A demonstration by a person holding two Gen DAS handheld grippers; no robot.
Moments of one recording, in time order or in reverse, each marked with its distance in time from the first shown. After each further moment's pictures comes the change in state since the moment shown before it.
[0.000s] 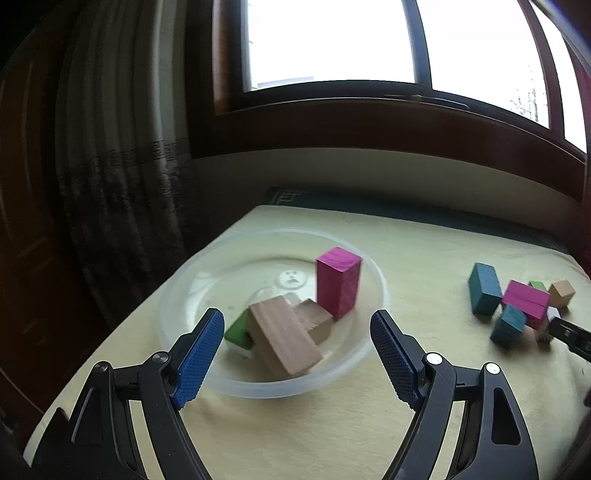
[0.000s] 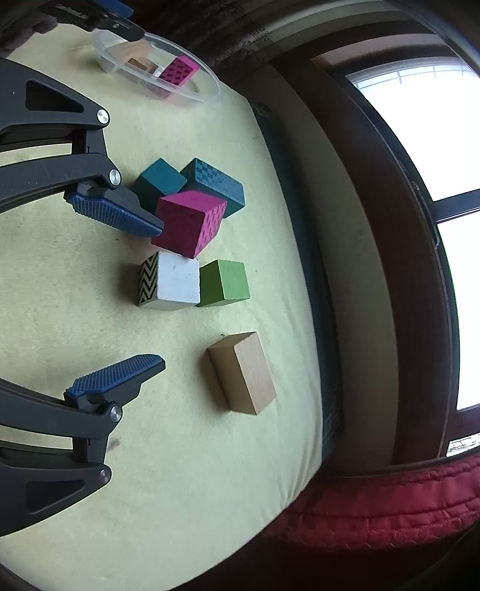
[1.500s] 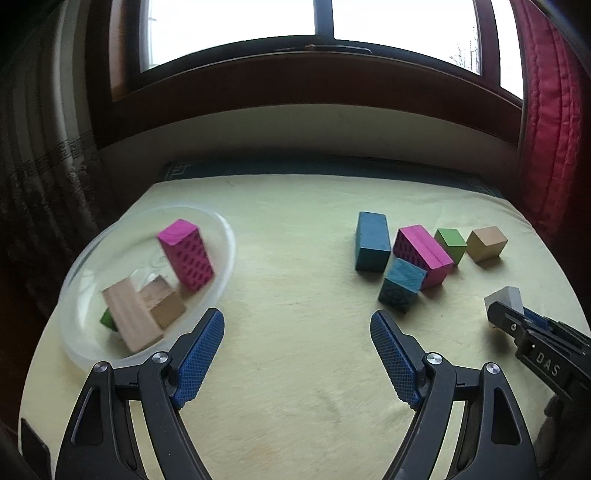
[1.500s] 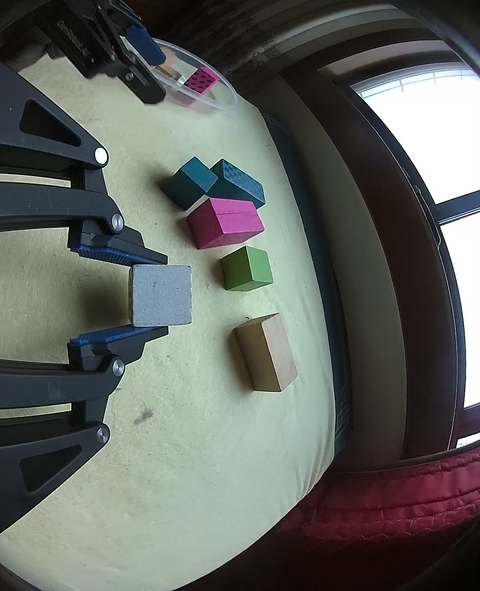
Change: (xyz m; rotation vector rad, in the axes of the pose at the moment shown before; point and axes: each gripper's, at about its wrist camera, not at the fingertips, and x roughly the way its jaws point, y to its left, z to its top) left arm 0.002 -0.096 -0.001 0.144 0.179 -0.253; right arm -0.018 -0.019 -0.018 -0.008 0.017 0.049
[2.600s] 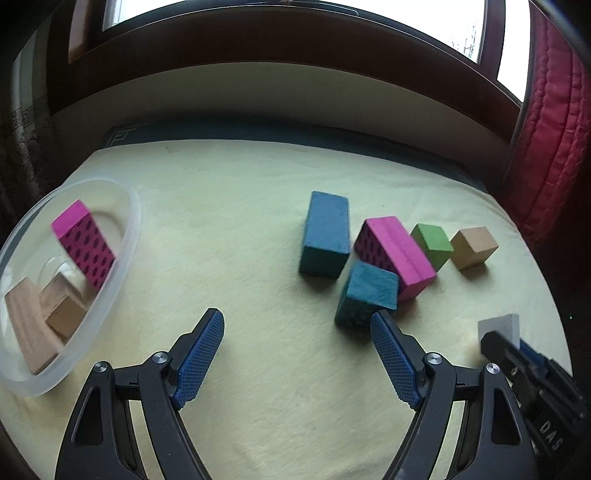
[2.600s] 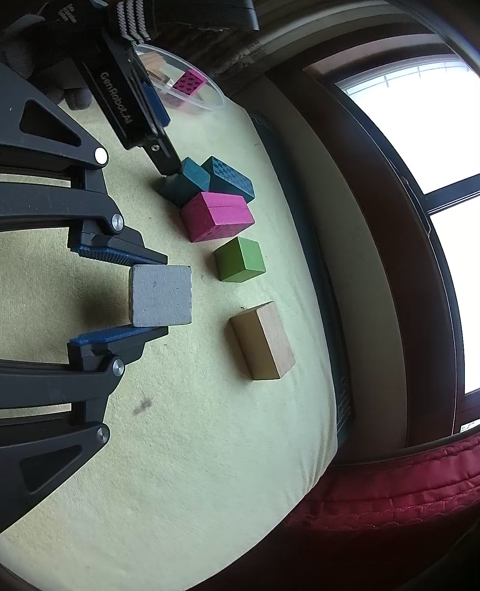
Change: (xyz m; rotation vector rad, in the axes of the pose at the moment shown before) left arm 0.057 -0.028 0.021 -0.056 0.121 -0.165; right arm -0.008 -0.010 -0.004 0.047 -0.026 0.010
